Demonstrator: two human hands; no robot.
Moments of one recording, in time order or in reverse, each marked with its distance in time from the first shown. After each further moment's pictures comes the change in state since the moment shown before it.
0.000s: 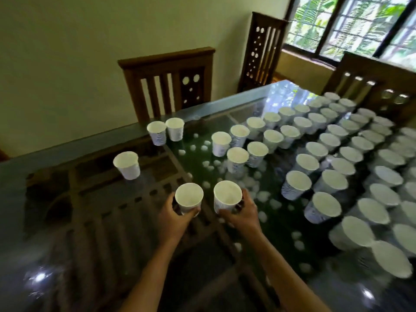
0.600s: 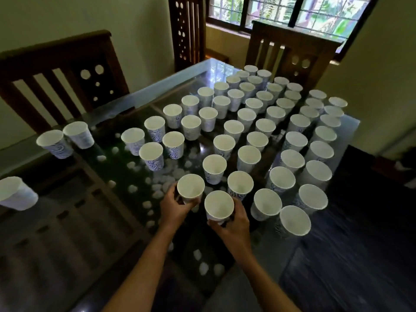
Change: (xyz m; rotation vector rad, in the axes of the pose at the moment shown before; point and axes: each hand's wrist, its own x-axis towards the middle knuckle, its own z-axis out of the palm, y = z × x) left_hand -0.042 0.057 0.204 -0.107 -0.378 0.088; right_hand -0.043 0.093 -0.151 -0.020 0.399 0.086
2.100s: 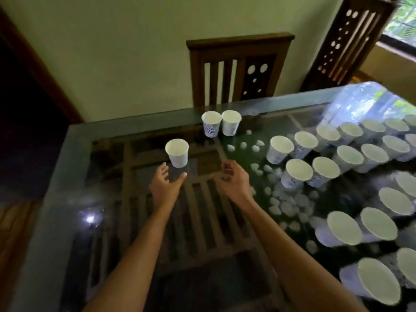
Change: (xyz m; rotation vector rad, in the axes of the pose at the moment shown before) left_hand 0.011 -0.052 -0.313 -0.005 0.751 -0.205; right_hand -0.003 -0.166 0.285 -0.098 -0.714 -0.161
